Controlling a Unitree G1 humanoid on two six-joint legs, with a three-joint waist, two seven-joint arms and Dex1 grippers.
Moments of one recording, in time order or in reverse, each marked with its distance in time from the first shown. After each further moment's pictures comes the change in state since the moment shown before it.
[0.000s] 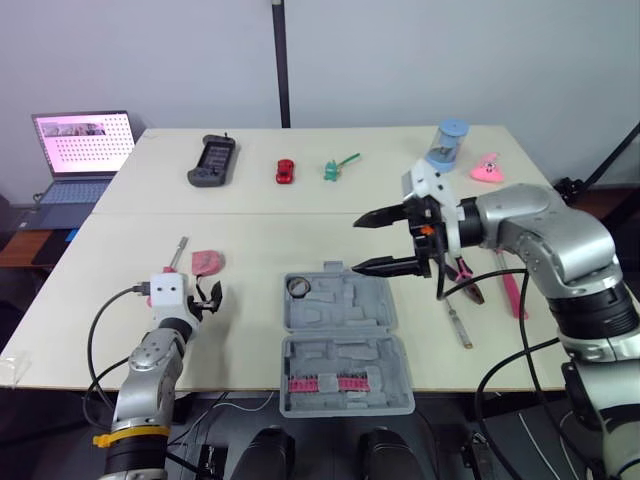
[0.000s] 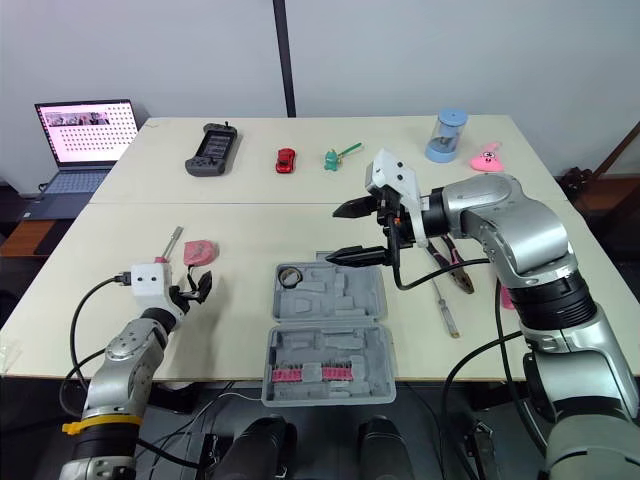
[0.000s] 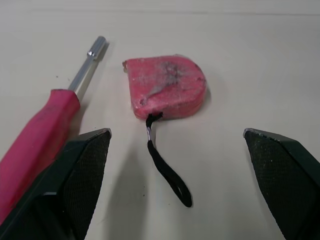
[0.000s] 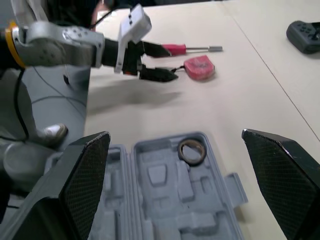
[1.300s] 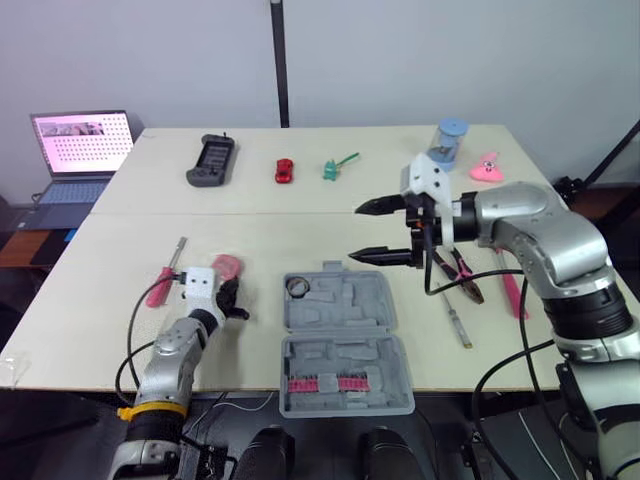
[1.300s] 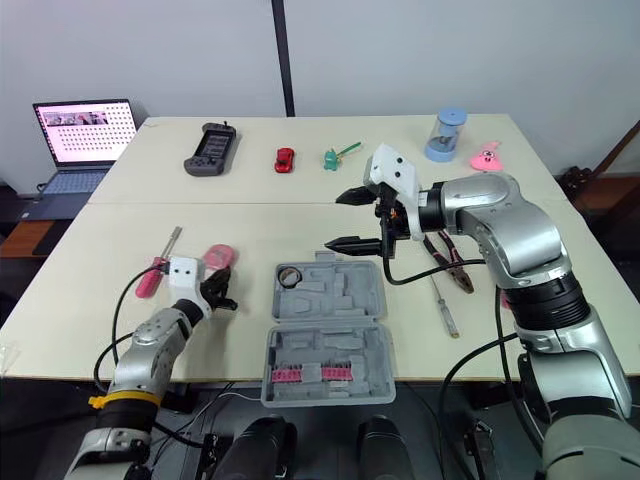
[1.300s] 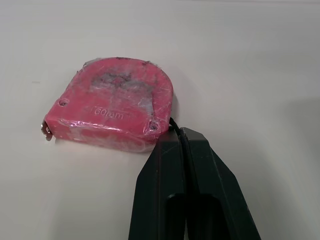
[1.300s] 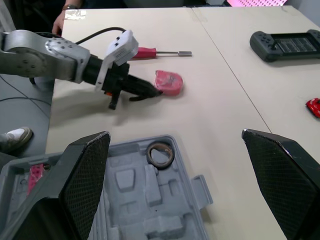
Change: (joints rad) left arm -0.071 -0.014 -0.120 0.119 -0.013 -0.050 -0.211; right arm 0.013 0.025 -0.001 0.021 -0.072 -0.088 -0.078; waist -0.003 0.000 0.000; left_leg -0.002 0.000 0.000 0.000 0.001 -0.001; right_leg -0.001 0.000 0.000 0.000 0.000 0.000
